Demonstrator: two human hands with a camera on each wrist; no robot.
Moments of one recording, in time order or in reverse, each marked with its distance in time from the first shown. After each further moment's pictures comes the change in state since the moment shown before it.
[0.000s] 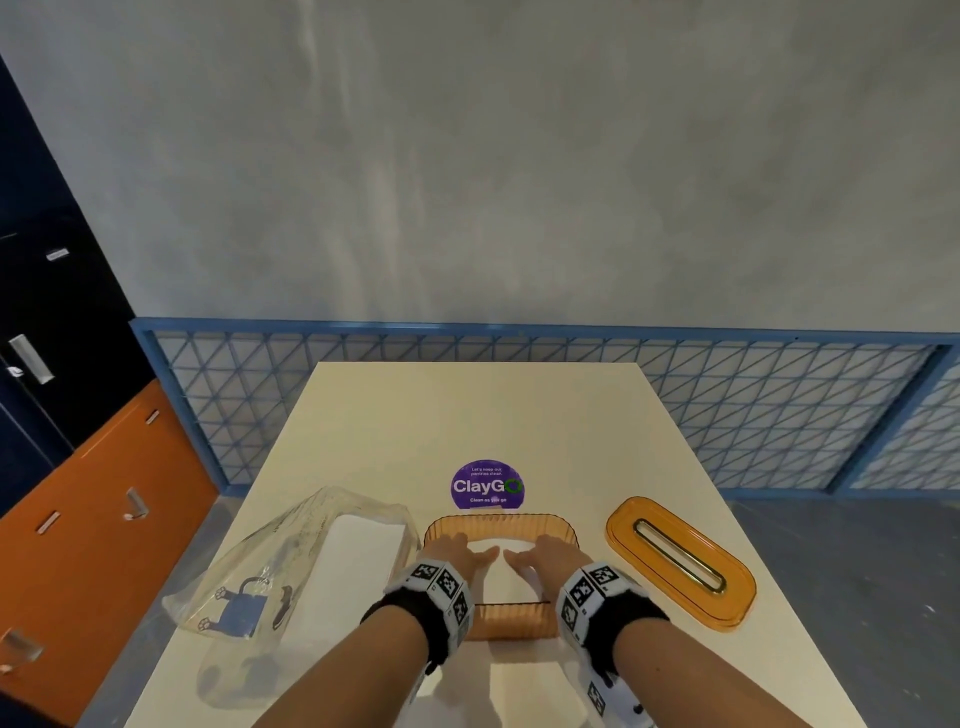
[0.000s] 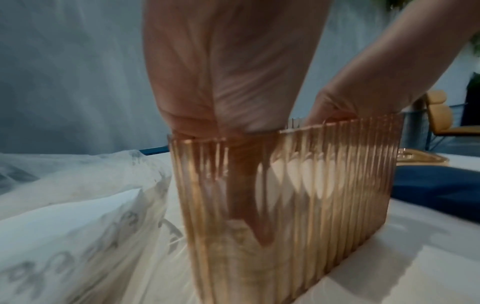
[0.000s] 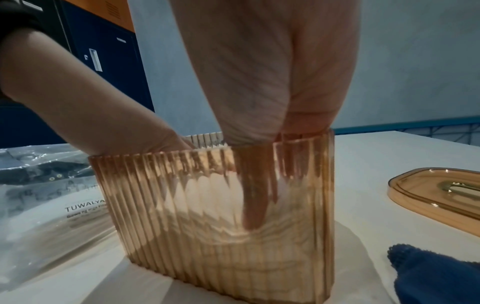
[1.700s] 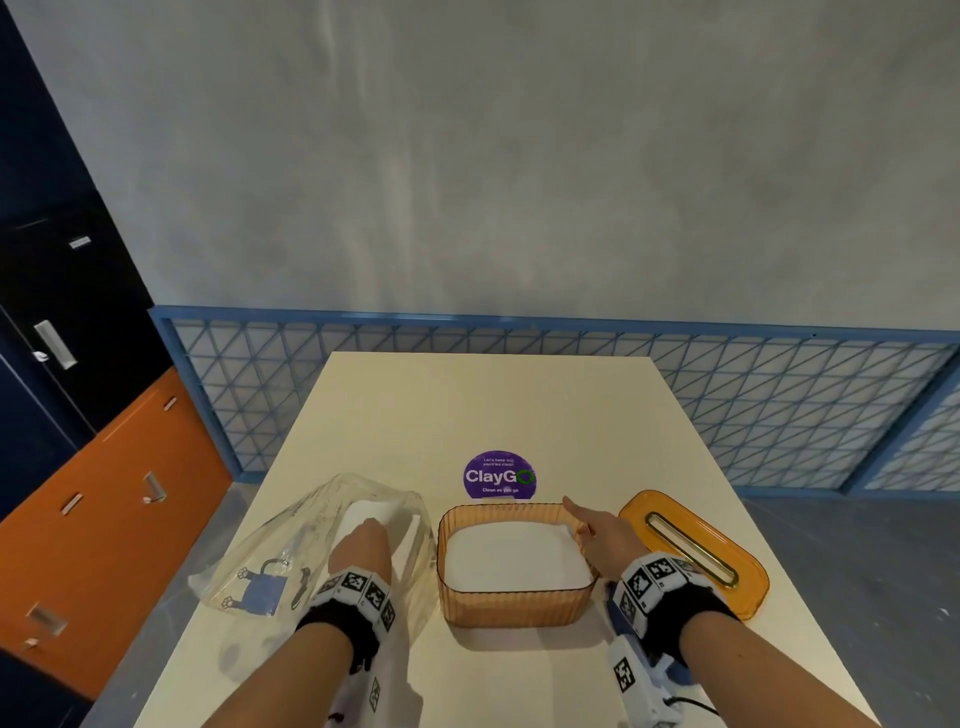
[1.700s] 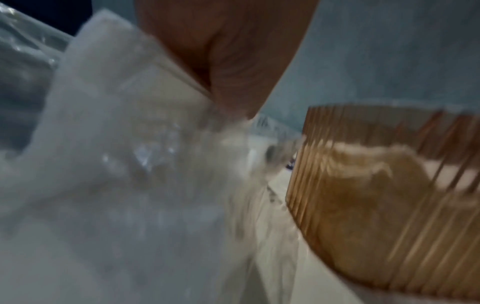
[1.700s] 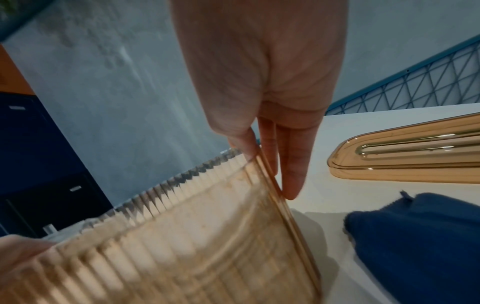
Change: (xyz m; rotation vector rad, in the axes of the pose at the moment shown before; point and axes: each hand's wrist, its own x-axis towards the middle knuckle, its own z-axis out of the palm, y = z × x) left_hand -0.031 -0.085 0.020 -0.368 0.274 -0.475; right_hand 0.001 0.054 0.002 0.398 0.260 0.029
